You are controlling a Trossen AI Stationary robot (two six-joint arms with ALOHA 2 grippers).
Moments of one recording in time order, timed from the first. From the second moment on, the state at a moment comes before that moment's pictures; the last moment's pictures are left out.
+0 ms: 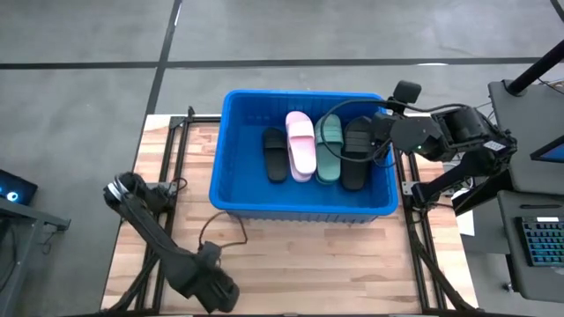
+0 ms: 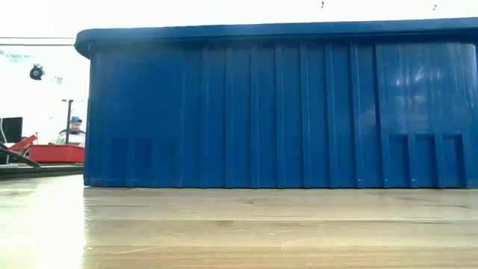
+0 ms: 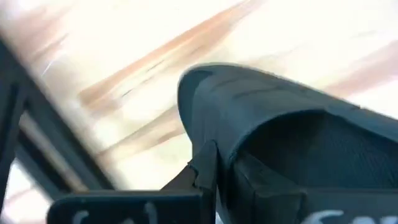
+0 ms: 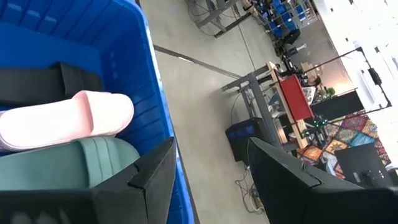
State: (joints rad) left arm -0.83 1.77 1.48 -1.29 0.07 -1.95; right arm 0.17 1.37 2.00 -1.40 0.97 -0.27
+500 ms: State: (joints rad) left arm -0.76 1.49 1.63 -1.00 -0.83 -1.24; right arm 0.12 1.37 2.05 -1.37 0.97 -0.26
